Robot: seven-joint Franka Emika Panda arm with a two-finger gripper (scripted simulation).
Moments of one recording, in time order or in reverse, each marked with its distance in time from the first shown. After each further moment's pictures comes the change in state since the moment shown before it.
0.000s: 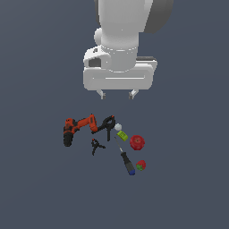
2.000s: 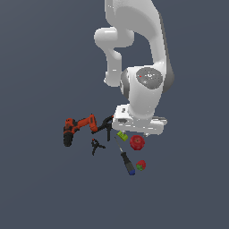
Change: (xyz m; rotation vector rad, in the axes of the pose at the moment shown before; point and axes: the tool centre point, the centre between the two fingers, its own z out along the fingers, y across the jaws) arm 0.031 -0.082 0.187 0.017 -0.038 0.185
